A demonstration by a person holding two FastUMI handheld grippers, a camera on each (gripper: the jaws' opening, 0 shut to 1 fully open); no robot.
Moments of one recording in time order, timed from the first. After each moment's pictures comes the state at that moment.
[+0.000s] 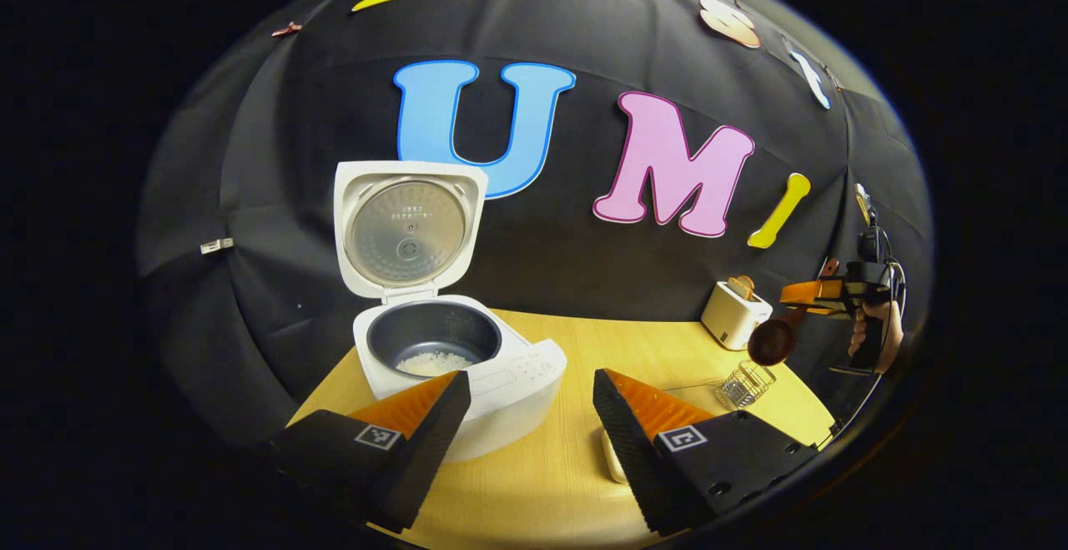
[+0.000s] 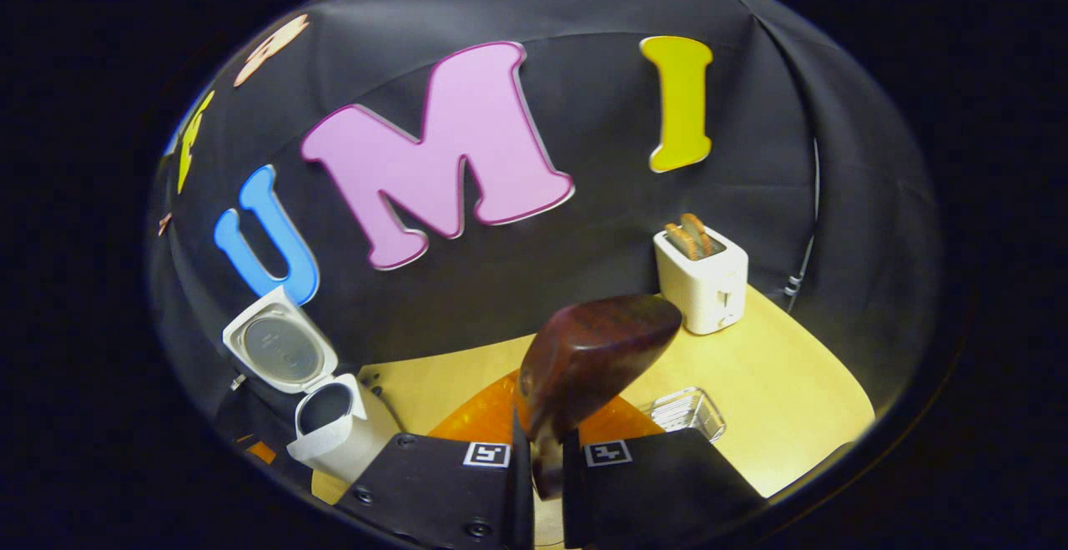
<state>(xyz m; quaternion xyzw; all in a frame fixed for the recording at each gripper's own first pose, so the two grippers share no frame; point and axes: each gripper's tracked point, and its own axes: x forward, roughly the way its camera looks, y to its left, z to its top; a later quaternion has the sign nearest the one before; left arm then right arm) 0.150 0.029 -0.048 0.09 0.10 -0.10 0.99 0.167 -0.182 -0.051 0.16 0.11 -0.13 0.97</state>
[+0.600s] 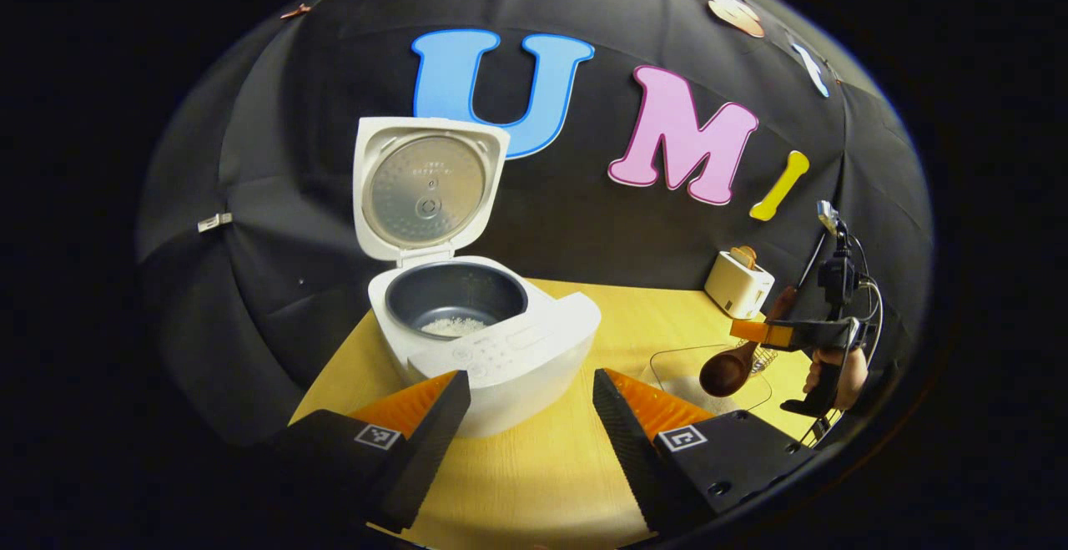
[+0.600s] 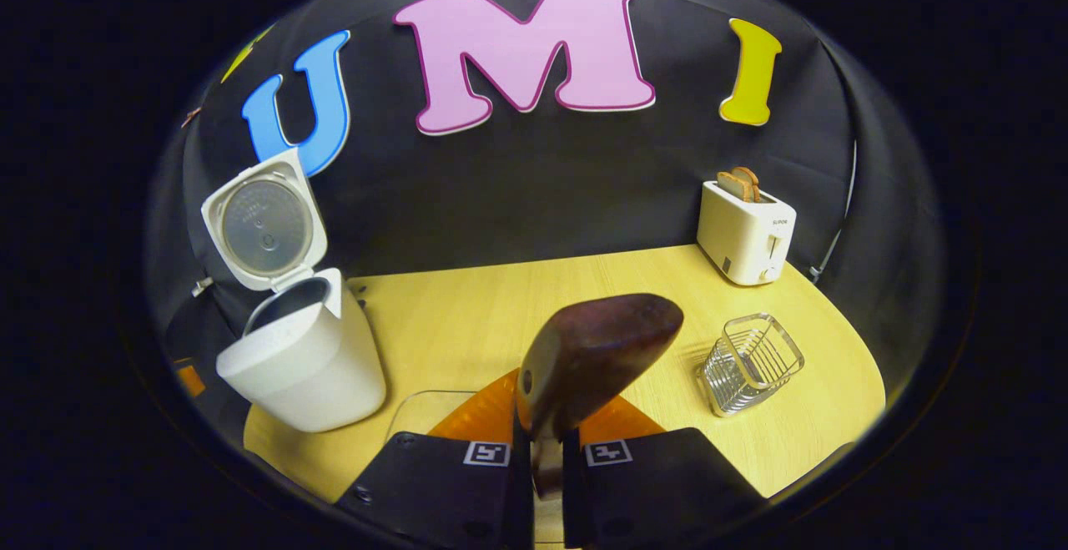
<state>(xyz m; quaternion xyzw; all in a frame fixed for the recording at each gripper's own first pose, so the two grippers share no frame) 0.144 0.081 -0.087 0.08 0.14 -0.10 0.98 0.187 -0.109 -0.193 0.07 0.19 -0.14 0.97</state>
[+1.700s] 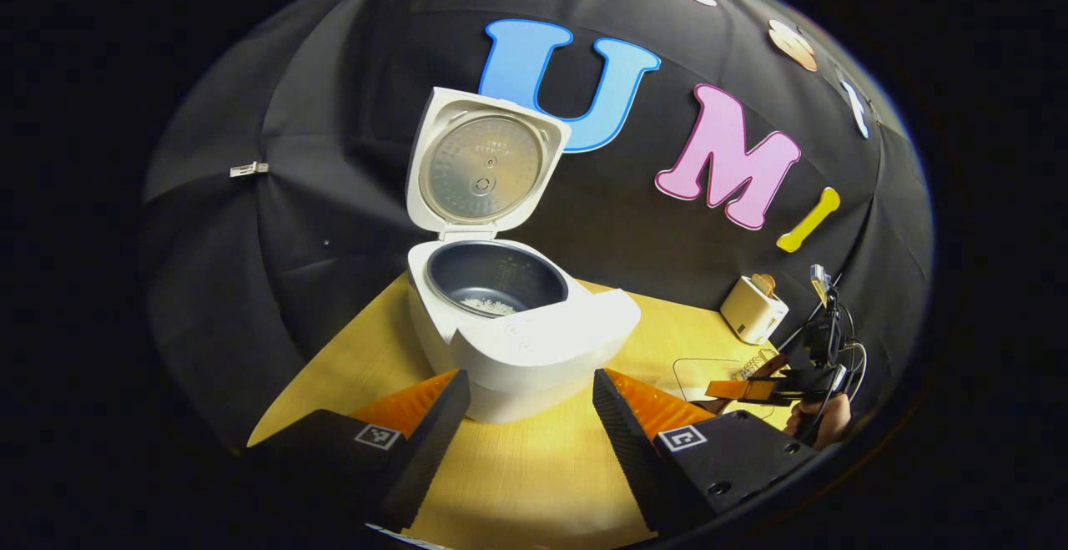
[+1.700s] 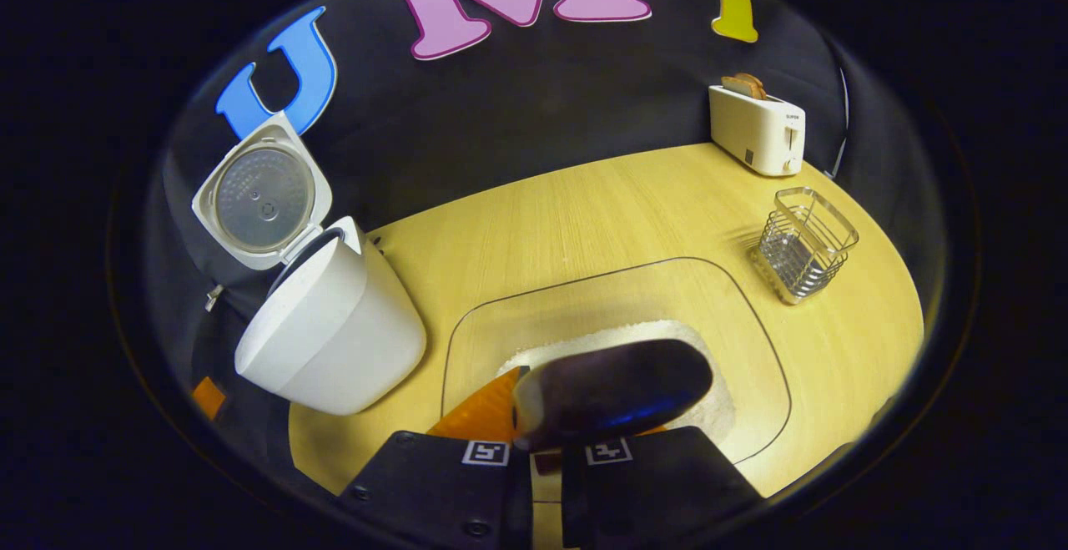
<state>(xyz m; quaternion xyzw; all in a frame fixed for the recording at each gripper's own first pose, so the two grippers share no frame) 0.142 0.121 -0.092 0.02 0.14 -0.07 0.99 0.167 -0.019 -0.255 0.19 0.30 -0.12 0.93</state>
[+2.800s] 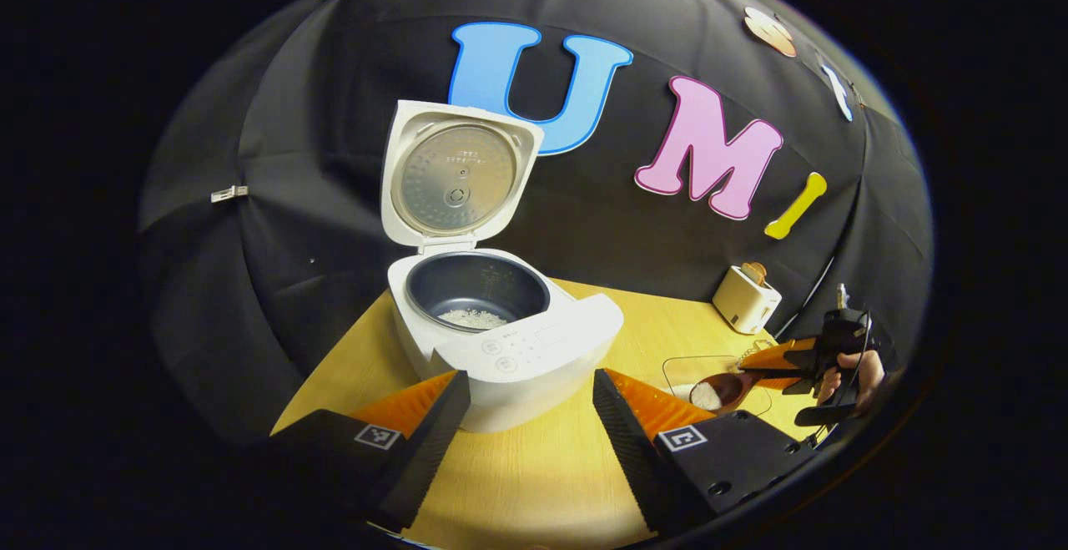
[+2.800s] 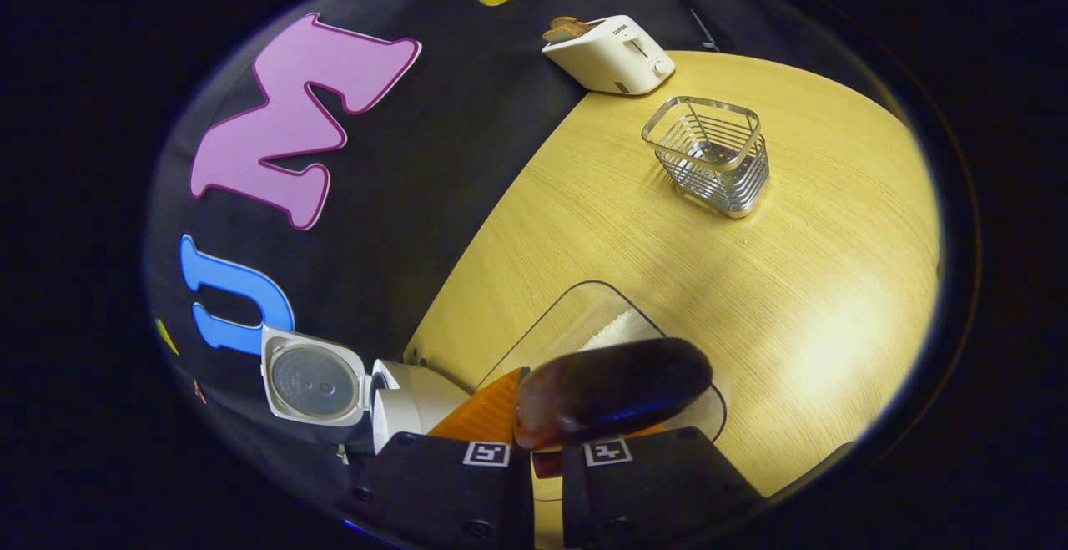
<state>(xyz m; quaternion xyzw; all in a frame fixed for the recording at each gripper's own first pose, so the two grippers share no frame) 0.151 0.097 -0.082 0.06 0.14 -0.09 0.98 0.147 -0.100 -0.205 0.49 0.23 -0.18 0.82</state>
